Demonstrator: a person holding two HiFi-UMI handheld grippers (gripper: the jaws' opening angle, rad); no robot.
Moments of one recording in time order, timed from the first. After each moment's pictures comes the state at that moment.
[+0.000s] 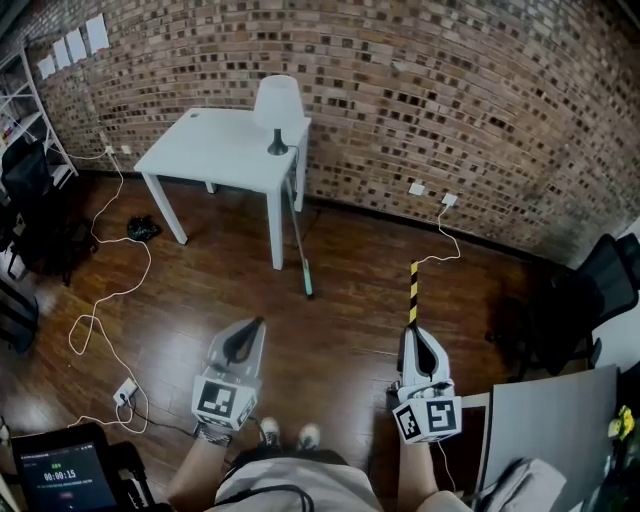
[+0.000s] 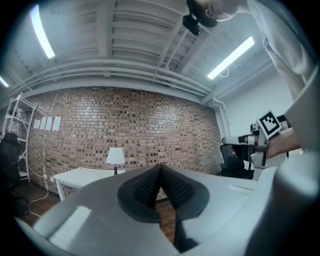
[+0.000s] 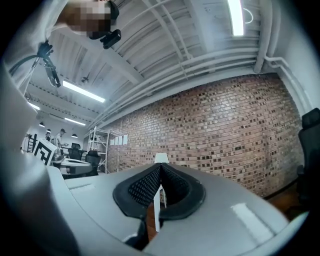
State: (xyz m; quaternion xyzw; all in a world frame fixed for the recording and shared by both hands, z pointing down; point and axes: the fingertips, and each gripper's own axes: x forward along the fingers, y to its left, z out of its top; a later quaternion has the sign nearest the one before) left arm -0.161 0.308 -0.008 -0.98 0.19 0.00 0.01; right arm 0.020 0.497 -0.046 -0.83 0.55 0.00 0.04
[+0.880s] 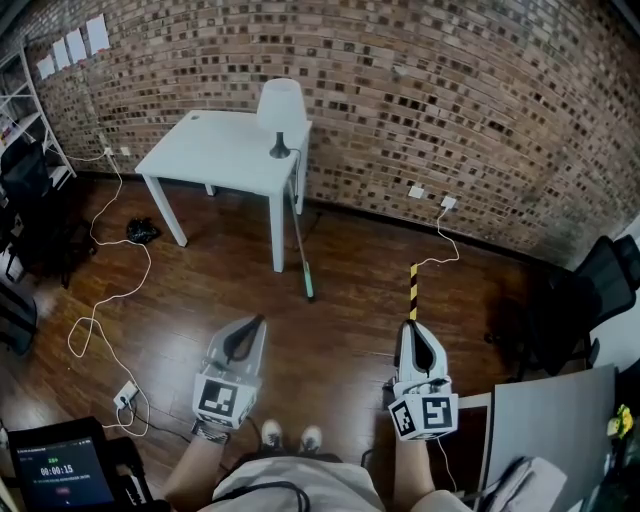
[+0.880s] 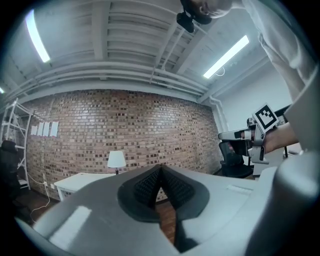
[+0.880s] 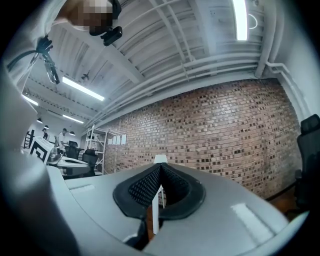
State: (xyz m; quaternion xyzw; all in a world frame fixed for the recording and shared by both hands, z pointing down) left arm -0.170 0.298 -0.019 -0.98 0.17 0.00 0.05; right arm 0.004 0.477 -0.058 -0.84 0.54 0.02 0.03
